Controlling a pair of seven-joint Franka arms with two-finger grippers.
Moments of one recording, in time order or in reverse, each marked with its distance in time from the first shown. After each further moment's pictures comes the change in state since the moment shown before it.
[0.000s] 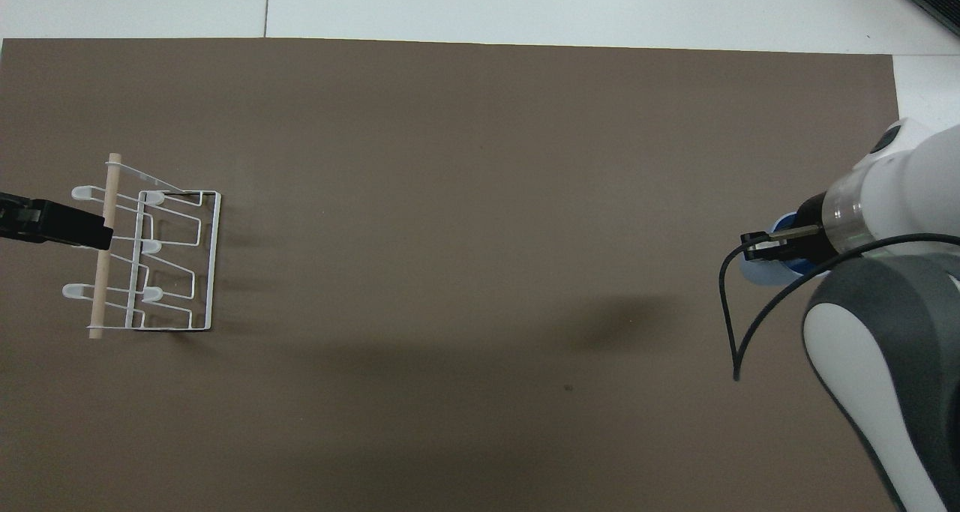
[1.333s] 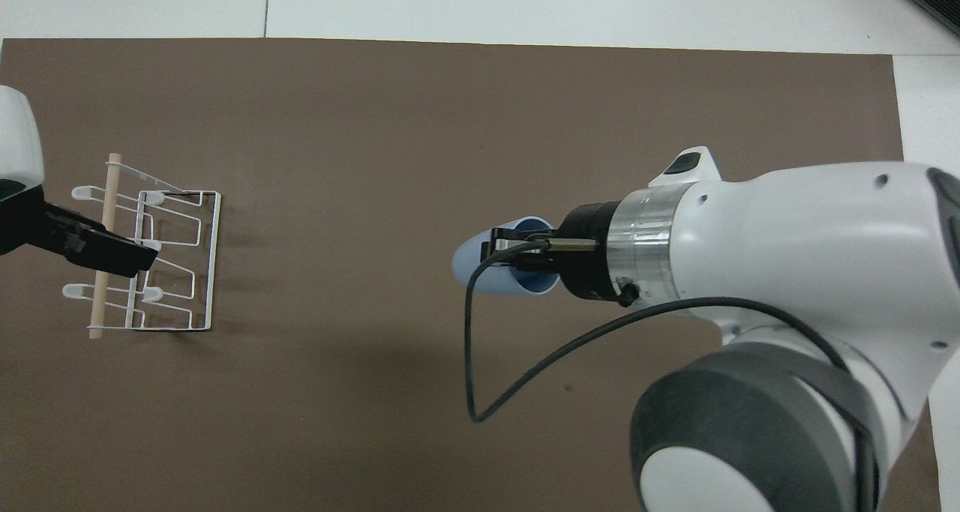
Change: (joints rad) left arm -0.039 -0.006 -0.026 -0.015 -0.048 0.002 0.273; right arm 0.347 0.016 0.021 0.014 0.630 0.391 0.364
